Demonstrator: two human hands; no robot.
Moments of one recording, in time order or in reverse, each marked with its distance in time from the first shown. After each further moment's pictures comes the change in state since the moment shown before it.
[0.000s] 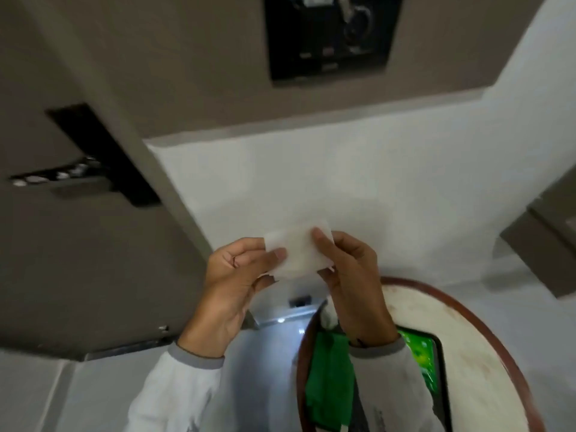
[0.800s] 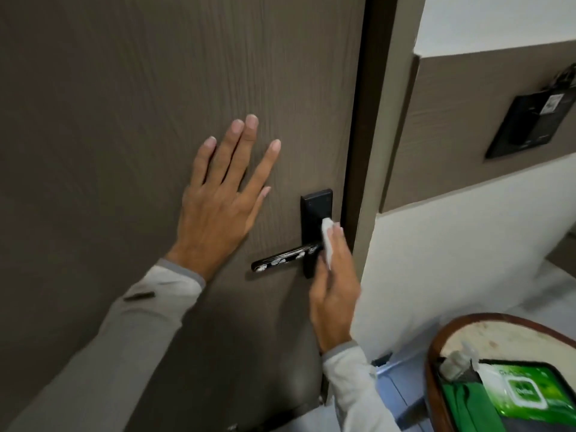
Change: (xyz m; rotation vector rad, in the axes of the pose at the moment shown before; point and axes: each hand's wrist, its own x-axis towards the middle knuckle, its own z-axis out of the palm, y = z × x) left_hand 0.151 0.278 -0.294 1.738 0.331 1.686; right_hand 0.061 0.146 0.366 -0.700 0.531 -0.824
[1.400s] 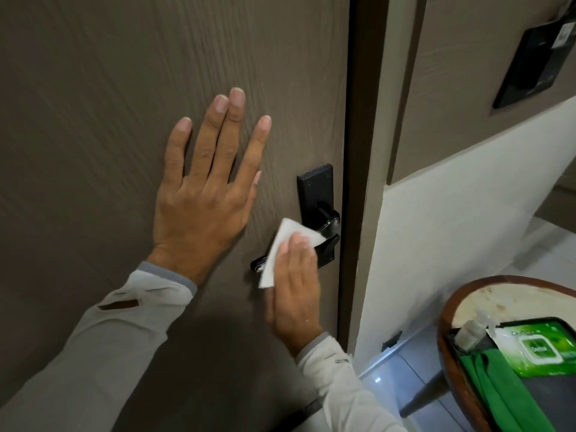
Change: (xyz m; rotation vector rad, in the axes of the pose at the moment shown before) left_hand -0.009 -0.007 0.039 0.175 0.176 0.073; right_hand -0.042 0.060 0.088 -0.510 0.078 -0.553
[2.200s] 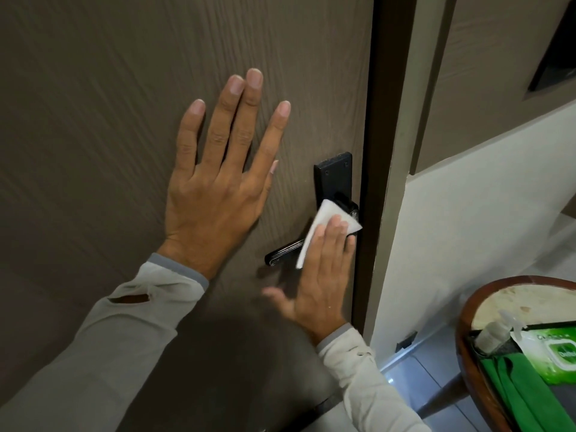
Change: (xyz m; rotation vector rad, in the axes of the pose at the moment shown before) left_hand -0.002 0.000 0.003 0.053 0.070 0.017; right_hand 0.006 0.011 0.005 -0.075 0.018 0.030
